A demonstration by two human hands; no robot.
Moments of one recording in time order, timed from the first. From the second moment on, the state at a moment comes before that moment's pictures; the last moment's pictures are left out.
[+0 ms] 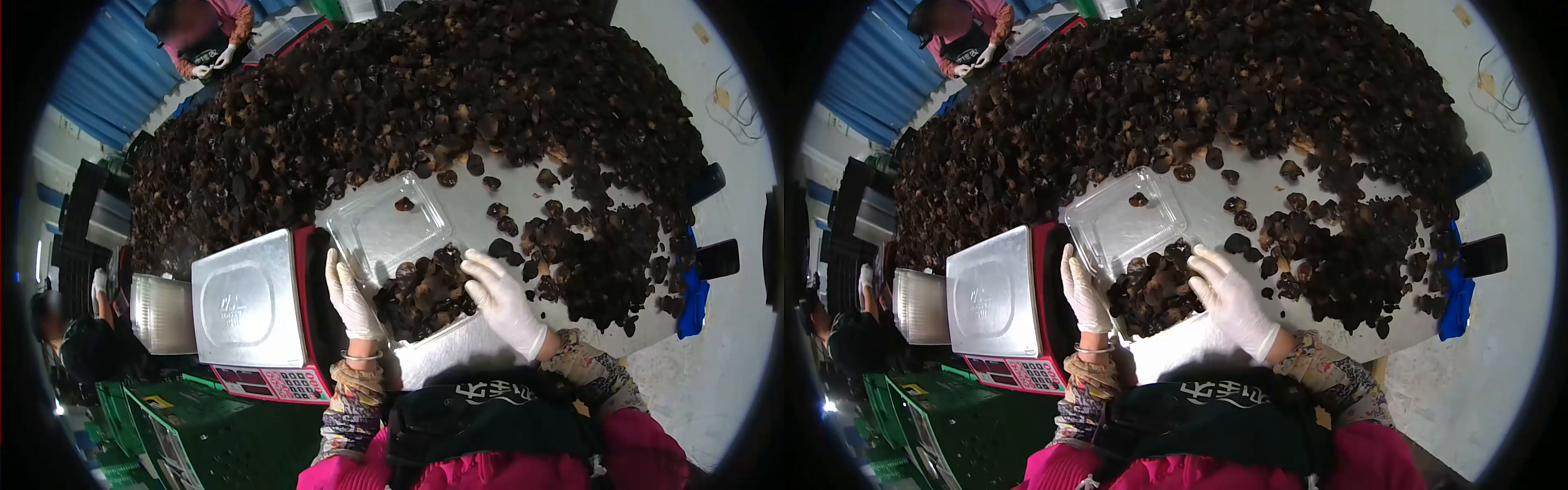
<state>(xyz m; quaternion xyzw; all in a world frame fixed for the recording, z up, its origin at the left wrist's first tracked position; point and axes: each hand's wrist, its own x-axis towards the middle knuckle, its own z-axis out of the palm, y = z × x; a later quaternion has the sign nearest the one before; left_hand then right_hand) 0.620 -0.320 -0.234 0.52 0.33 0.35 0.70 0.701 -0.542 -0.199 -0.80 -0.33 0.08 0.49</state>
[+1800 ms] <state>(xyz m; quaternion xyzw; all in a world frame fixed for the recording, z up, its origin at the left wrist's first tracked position) 0.713 -0.322 -0.229 0.86 0.08 0.13 0.48 0.816 -0.839 -0.184 -0.96 -0.17 -0.07 0.19</state>
